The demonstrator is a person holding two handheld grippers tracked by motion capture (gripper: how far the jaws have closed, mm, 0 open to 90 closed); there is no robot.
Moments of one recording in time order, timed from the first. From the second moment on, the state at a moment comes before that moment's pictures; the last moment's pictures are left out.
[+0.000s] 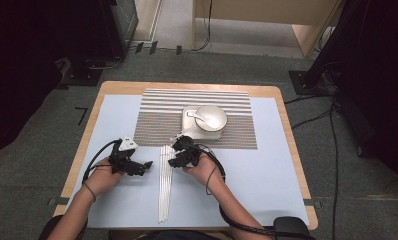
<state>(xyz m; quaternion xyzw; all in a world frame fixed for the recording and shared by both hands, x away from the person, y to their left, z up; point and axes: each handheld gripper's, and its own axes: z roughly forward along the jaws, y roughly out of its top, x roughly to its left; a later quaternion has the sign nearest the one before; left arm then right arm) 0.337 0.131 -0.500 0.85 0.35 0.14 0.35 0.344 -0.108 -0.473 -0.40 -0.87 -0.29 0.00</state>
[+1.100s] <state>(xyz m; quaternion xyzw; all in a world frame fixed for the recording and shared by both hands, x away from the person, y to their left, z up) 0.337 0.130 -0.500 0.85 0.35 0.14 0.35 0.349 -0.121 -0.470 -0.39 -0.88 -0.26 -0.02</state>
